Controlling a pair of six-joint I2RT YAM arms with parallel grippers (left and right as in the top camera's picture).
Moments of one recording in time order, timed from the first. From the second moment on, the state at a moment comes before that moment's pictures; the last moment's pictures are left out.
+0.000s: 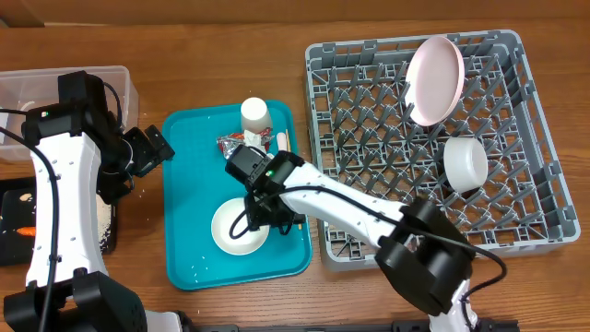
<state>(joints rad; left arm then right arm) 0.25 1.60 1.46 -1.32 0.12 -0.44 0.92 2.06 1.56 -0.99 -0.12 0.74</state>
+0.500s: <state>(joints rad) 0.25 1.60 1.46 -1.32 0.12 -0.44 0.92 2.09 1.57 -1.03 -0.12 0.75</state>
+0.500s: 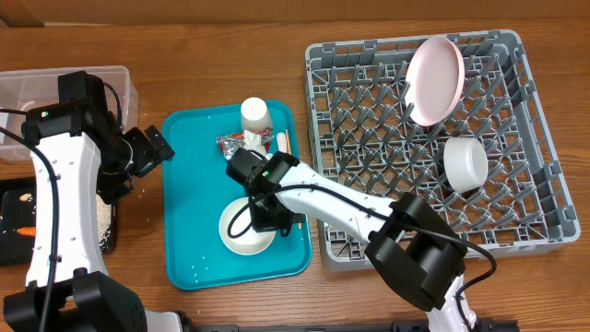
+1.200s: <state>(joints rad) 0.25 1.60 1.46 -1.32 0.12 -0.44 0.57 1.69 1.96 -1.58 0.24 0.75</state>
